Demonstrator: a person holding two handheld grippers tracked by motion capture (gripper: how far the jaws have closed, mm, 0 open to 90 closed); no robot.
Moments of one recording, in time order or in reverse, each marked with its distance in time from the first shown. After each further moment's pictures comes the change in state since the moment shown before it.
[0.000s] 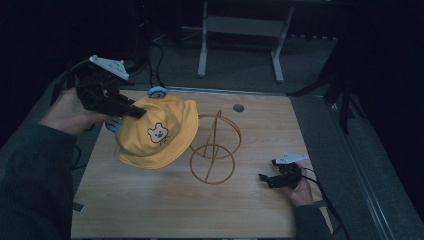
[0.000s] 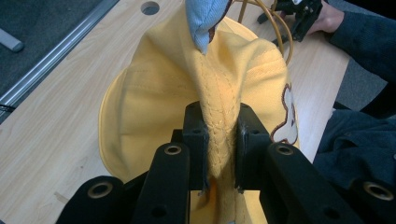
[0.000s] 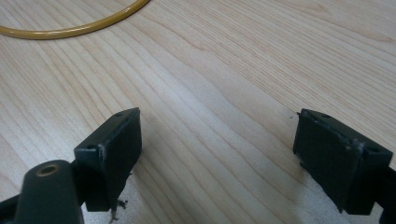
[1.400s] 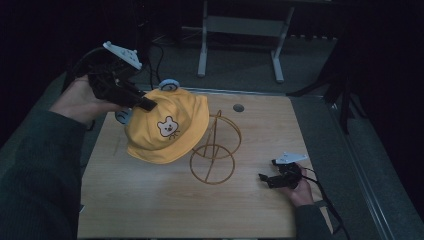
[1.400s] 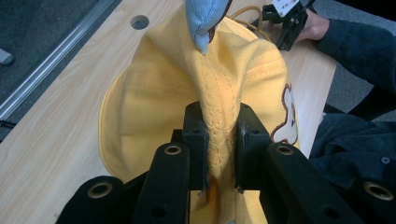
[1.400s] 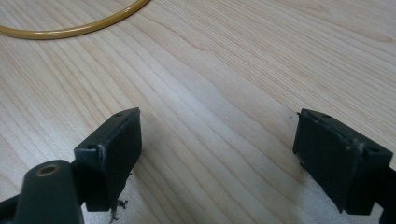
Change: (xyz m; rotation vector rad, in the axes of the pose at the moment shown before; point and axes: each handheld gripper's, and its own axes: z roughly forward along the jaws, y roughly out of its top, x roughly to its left) left arm -0.003 0.033 0.001 0.005 -0.031 0.041; right arm 0.000 0.000 0.000 0.000 0.000 0.001
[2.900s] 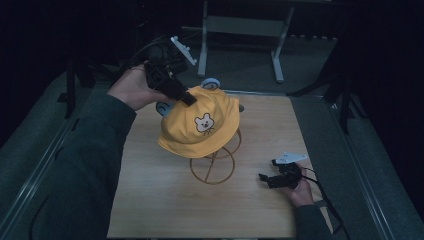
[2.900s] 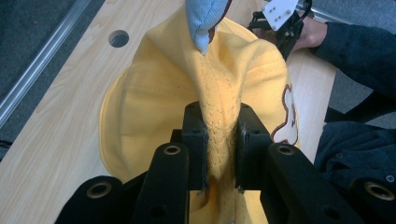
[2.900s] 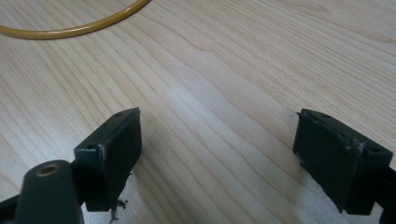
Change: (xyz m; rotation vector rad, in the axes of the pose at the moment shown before) left arm -0.010 0.079 0.062 0.084 -0.038 0.071; right arm 0.000 0.000 0.000 0.001 0.001 -0.002
